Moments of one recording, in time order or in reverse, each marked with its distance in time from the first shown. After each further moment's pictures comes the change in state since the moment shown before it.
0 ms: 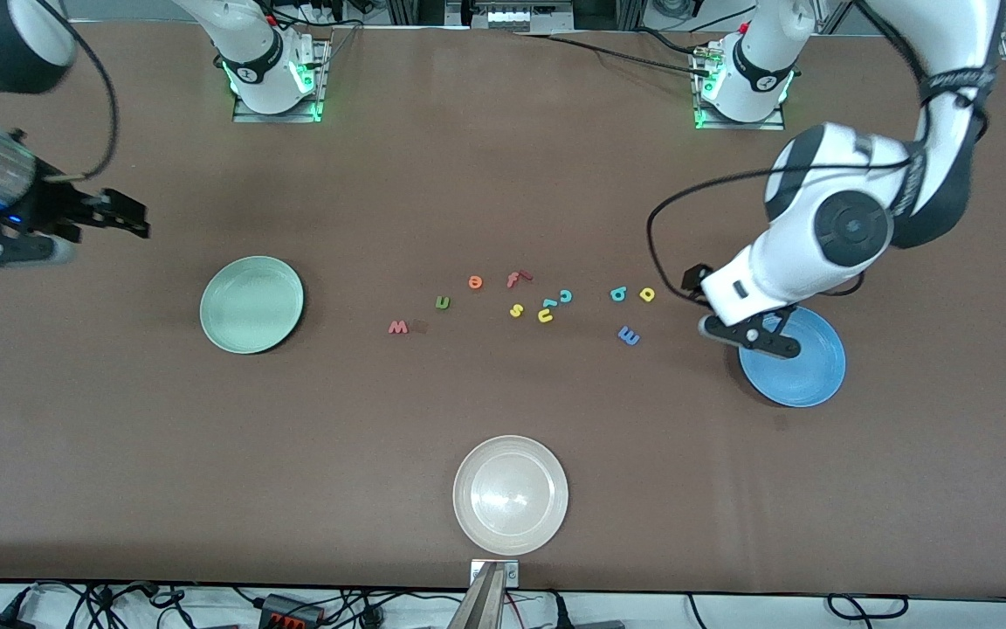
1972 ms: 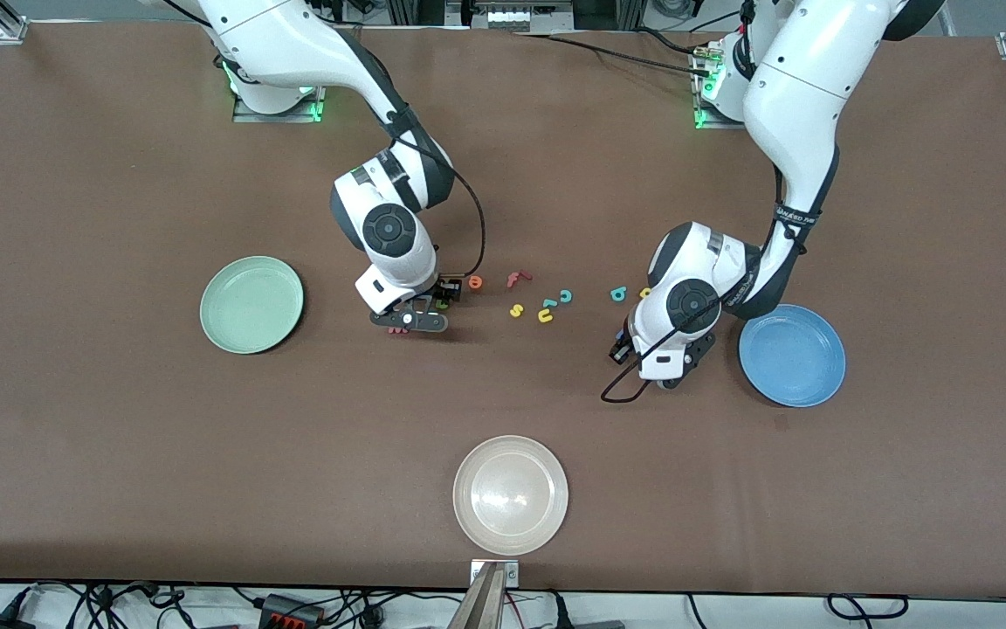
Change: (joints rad) left arm -0.117 0.356 -0.002 0.011 -0.040 0.364 -1.098; right arm 0.583 0.591 0.006 0.025 0.087 0.610 0.728
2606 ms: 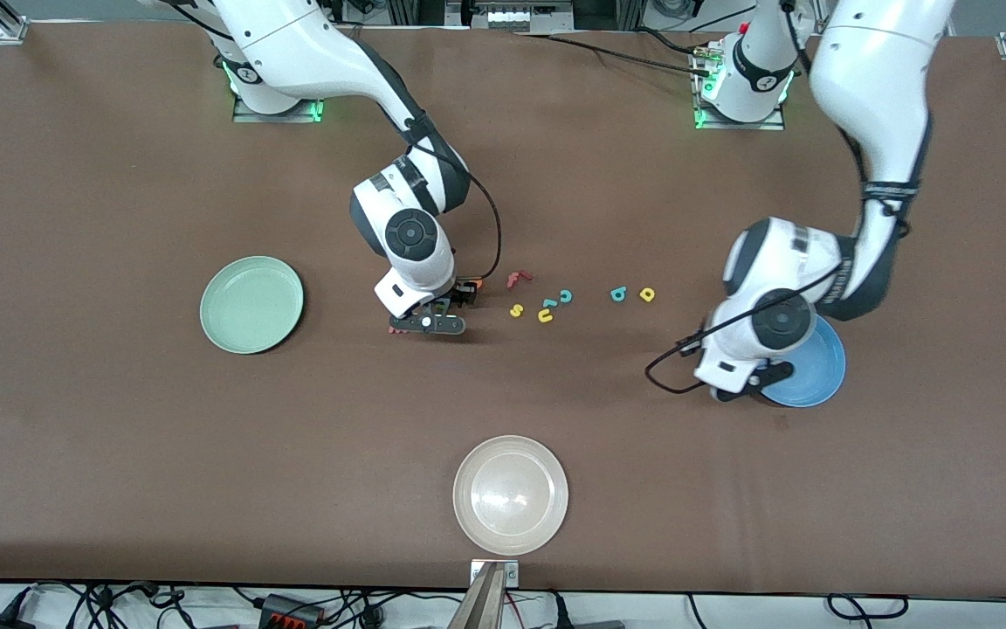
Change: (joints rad) left arm 0.158 -0.148 0.051 0.033 0.126 -0.308 0.717; right arm 0.023 0.059 -0.002 0.056 0.000 -0.001 0.005
